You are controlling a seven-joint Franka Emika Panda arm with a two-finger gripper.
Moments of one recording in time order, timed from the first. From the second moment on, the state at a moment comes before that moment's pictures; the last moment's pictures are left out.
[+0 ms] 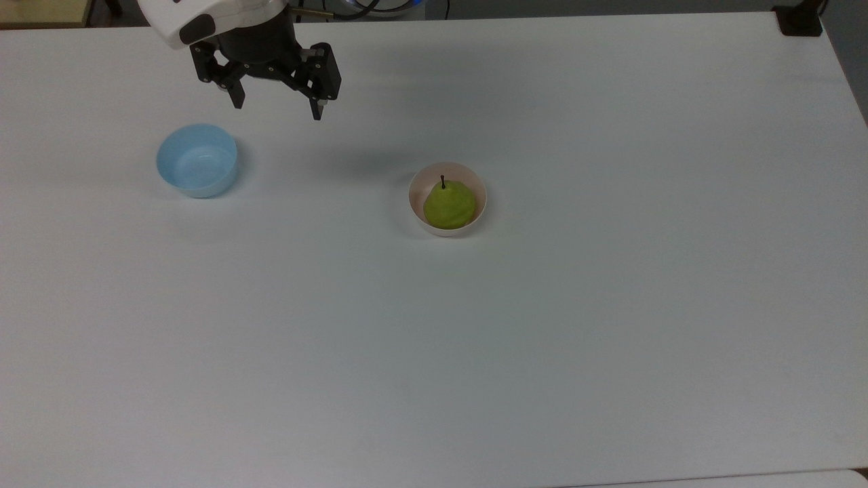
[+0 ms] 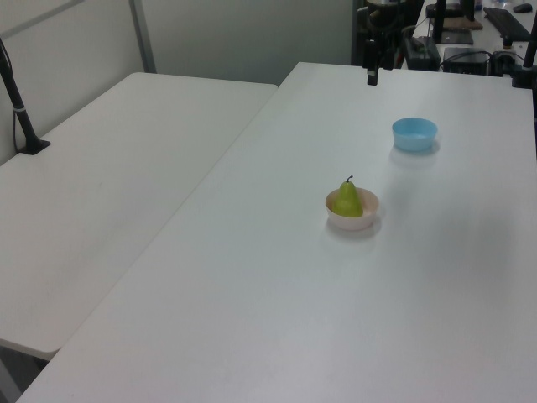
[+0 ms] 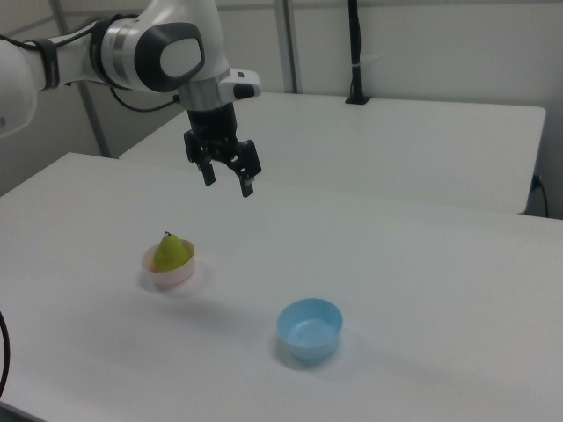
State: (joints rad) arm 0.04 0.17 -0.16 -1.56 0.00 1.75 0.01
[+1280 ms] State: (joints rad) arm 0.32 0.20 -0.21 -1.56 0.00 1.74 0.02
